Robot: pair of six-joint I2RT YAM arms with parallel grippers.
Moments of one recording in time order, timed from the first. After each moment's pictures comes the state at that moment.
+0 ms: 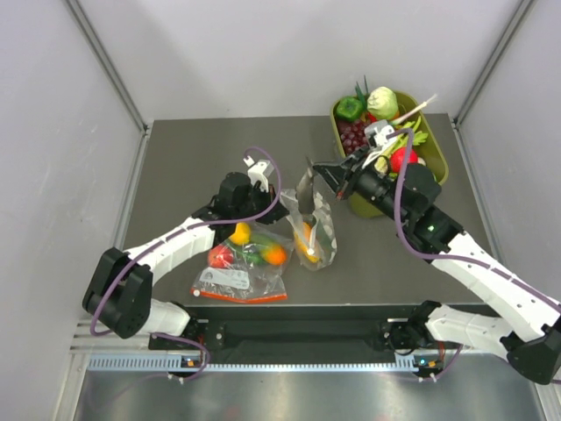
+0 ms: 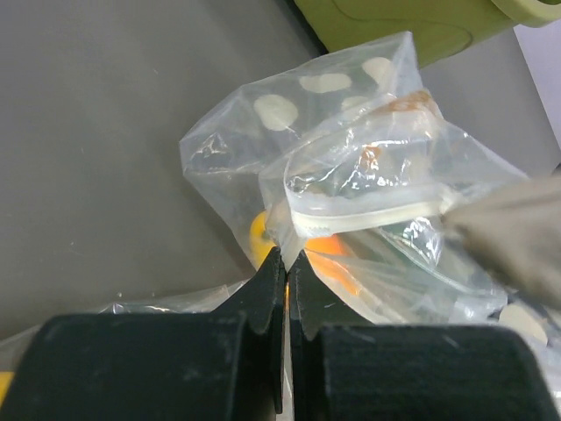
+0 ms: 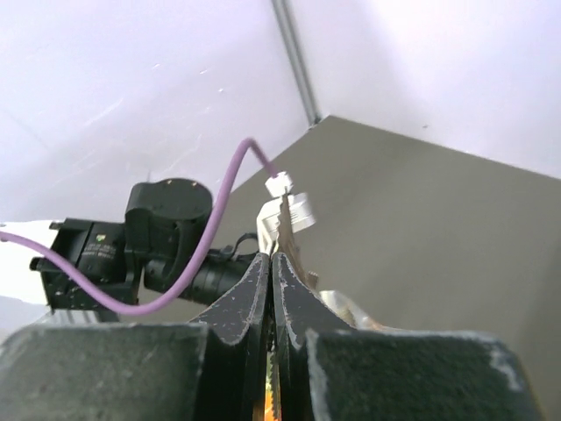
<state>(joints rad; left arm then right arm) -0.55 1.38 0.82 0.07 0.33 -0.43 0.74 1.02 1.02 0.11 -0.12 0.31</state>
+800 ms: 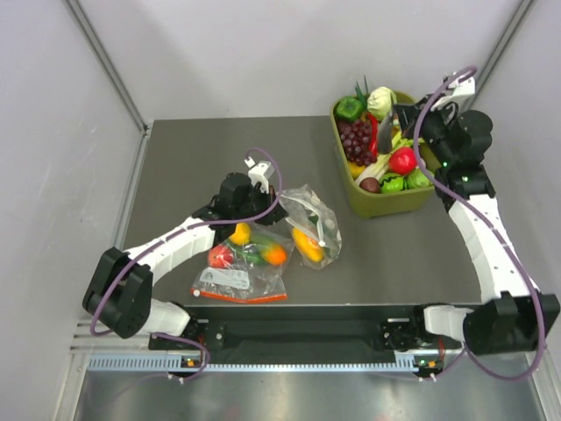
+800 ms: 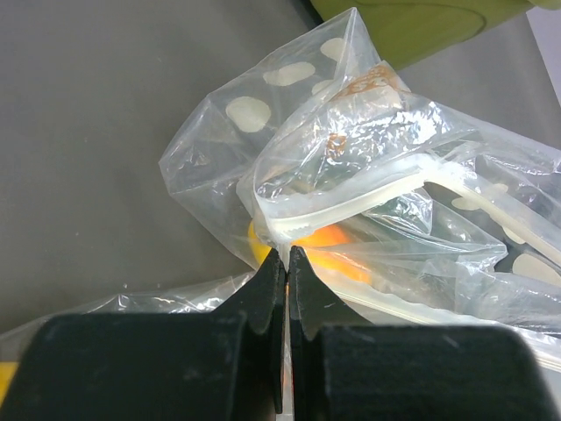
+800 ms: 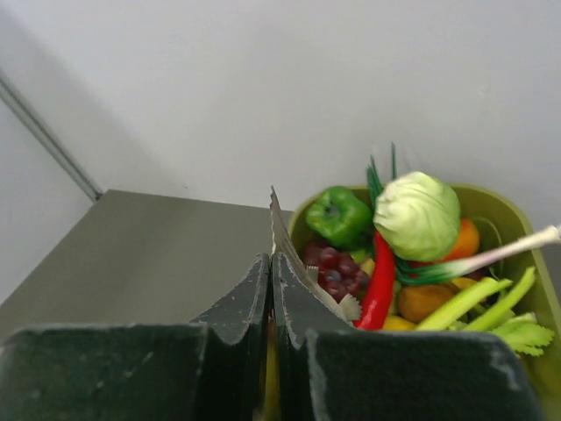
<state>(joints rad) -0.55 1.39 0.83 0.05 0.33 -0.41 0.10 1.20 1.21 0.11 -0.28 0.25</state>
